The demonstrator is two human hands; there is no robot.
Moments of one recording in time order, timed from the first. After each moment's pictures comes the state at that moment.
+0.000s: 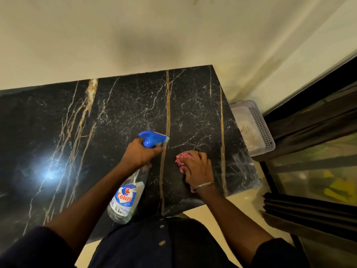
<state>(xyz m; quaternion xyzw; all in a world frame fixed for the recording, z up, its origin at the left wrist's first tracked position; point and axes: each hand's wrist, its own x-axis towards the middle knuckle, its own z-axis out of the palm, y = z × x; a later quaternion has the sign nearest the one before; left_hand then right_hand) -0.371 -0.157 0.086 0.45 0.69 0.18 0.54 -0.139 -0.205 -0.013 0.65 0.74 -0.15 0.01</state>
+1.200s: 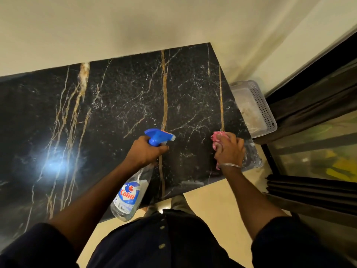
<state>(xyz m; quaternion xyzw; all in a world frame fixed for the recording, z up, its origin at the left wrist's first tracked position) -0.348 -0.195 0.079 0.49 0.67 0.13 0.54 -0.051 -0.211 -0.019 0.80 0.59 -0.10 -0.03</state>
